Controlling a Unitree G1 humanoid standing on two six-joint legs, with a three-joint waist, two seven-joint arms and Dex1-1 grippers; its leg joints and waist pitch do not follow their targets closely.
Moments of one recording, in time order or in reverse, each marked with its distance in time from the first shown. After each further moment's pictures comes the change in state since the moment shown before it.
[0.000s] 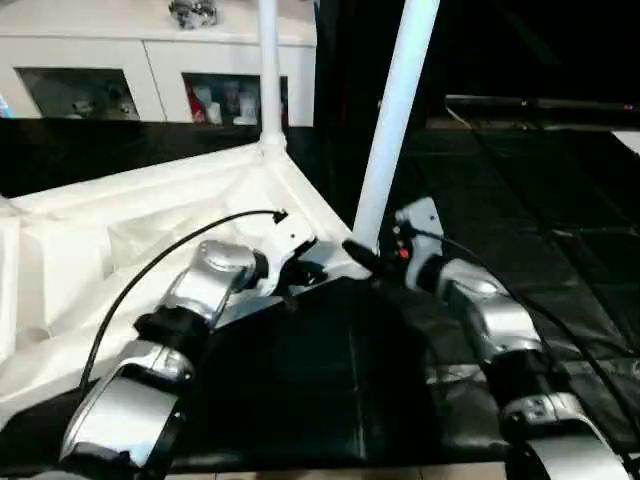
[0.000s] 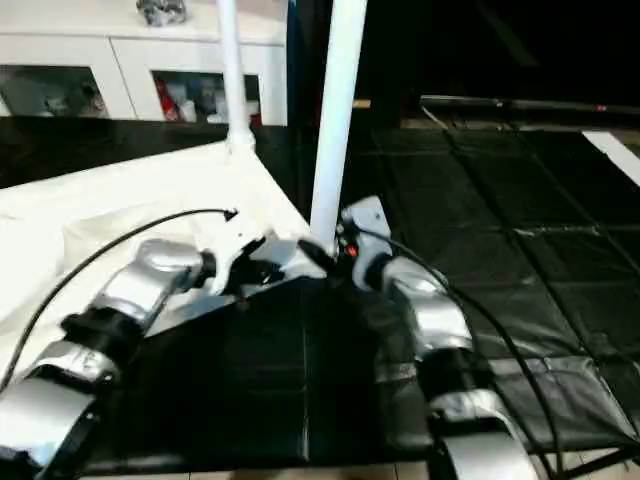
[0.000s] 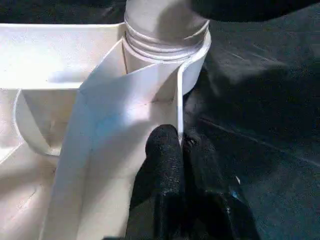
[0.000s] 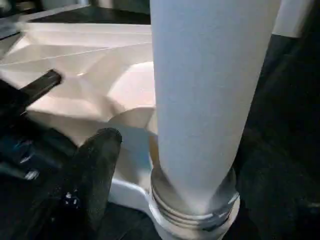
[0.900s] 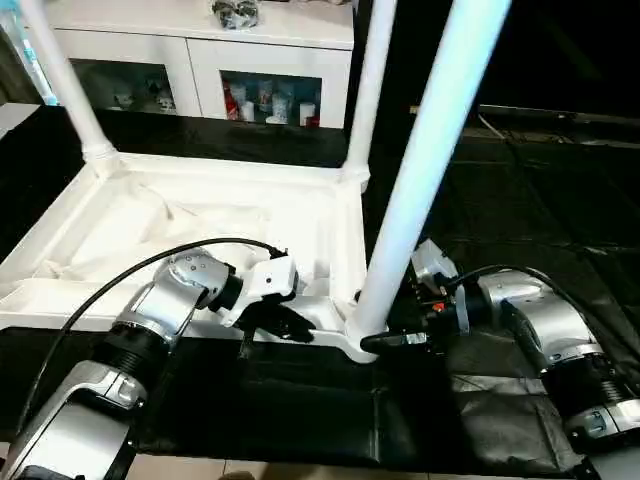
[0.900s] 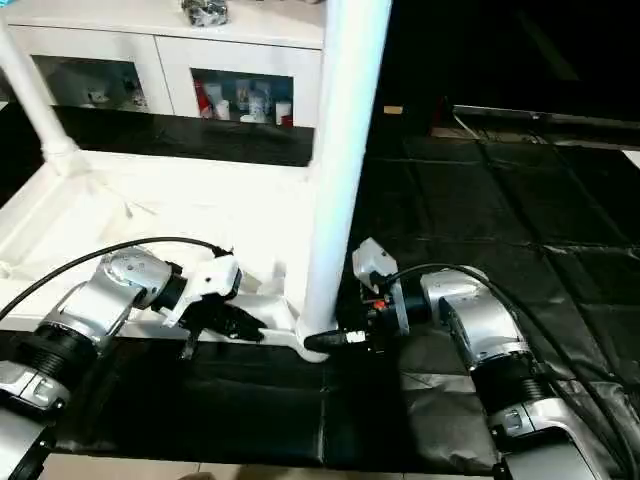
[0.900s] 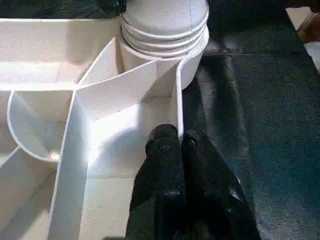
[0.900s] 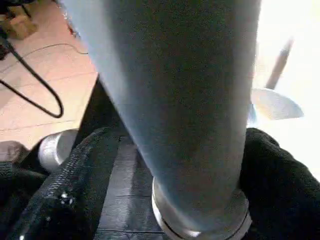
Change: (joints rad) left arm 0.105 0.172 -0.135 -0.183 -0.037 -0.198 -0.463; right arm 0.030 -0.244 0.206 -0.110 0.089 0.099 0.690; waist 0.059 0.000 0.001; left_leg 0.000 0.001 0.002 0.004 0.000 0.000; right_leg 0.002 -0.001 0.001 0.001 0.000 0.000
